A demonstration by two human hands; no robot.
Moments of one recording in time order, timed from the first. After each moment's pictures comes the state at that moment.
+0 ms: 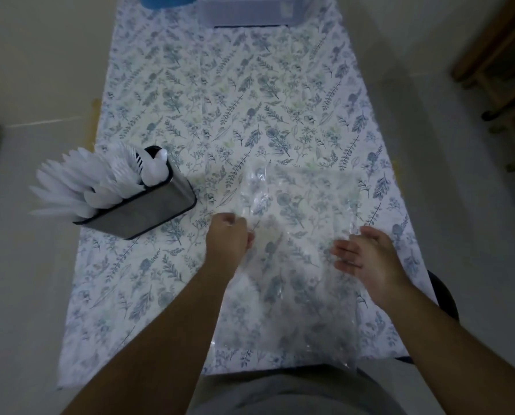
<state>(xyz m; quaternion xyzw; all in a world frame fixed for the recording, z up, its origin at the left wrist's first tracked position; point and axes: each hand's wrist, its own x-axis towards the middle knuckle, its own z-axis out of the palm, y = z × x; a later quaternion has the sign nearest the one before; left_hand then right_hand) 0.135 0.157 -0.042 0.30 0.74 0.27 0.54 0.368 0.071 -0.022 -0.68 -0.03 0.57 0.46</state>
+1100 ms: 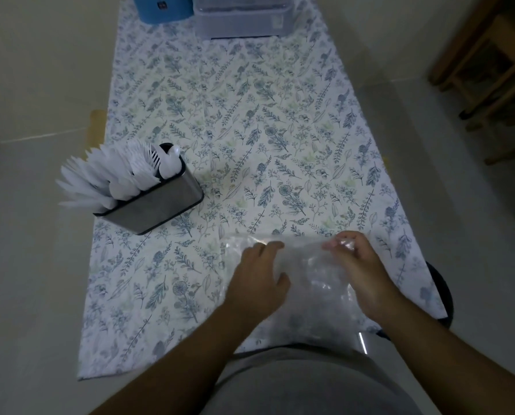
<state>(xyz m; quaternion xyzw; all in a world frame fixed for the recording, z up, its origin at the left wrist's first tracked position) 0.122 0.054 -0.011 0.75 0.54 0.08 0.36 0.323 0.015 -0.008 -0.71 -0.20 0.54 0.40</state>
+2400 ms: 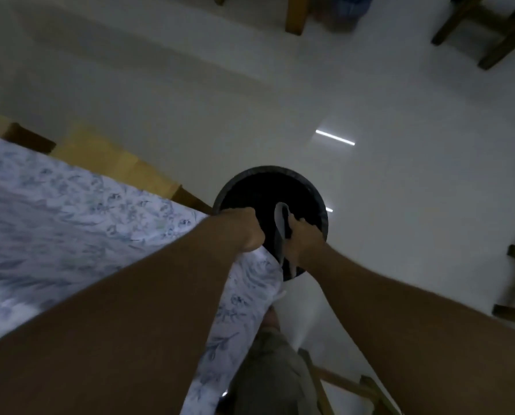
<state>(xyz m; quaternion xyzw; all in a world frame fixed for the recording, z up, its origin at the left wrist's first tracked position) 0.605 -0.004 -0.248 0.81 0.15 -0.53 0.20 0.603 -0.161 -0.326 -0.87 -0.05 0.44 0.21</state>
